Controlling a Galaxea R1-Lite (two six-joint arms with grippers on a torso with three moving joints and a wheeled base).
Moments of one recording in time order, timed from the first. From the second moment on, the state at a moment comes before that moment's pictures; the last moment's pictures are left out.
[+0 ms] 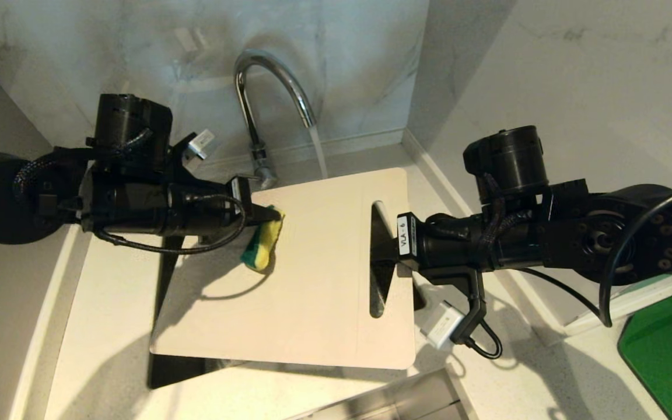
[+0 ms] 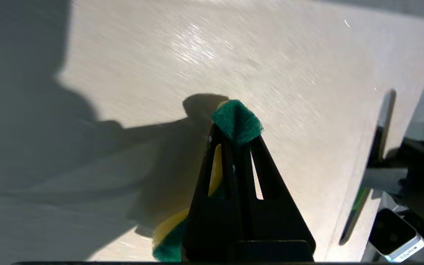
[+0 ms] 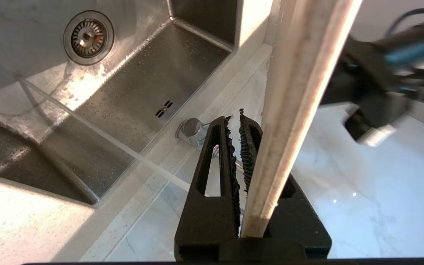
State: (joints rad) left arm -0.53 1.77 -1.39 0.04 -0.24 -0.56; right arm 0.42 1.72 -1.23 0.00 0.64 -2.60
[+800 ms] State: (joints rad) left arm -0.46 1.75 -1.32 0.03 -0.21 -0.44; right arm 0.37 1.71 -1.23 0.00 0.64 -2.57
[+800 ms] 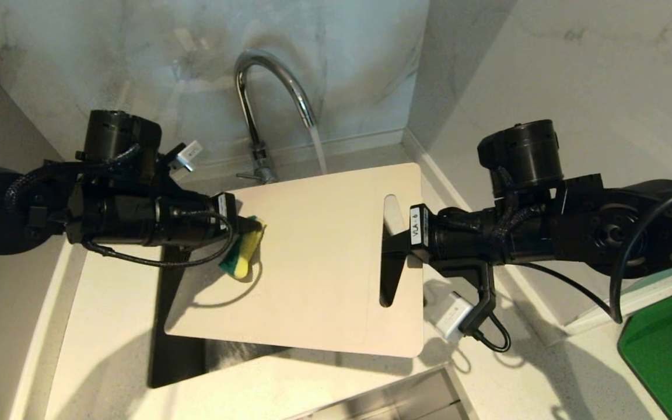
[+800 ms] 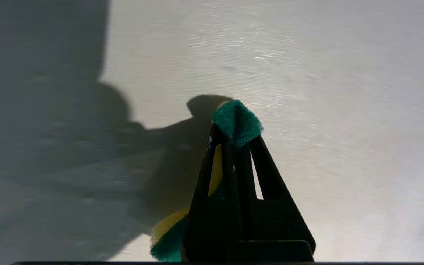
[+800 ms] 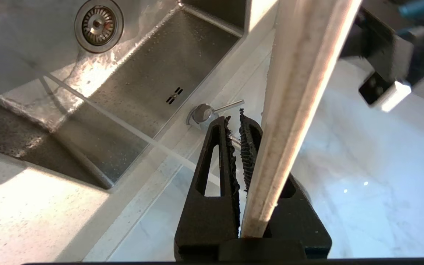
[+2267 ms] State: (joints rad) left arm -0.60 1.77 -1.36 -0.04 -0.20 -0.61; right arm 0.37 1.69 -1.23 0.00 0.64 -2.54
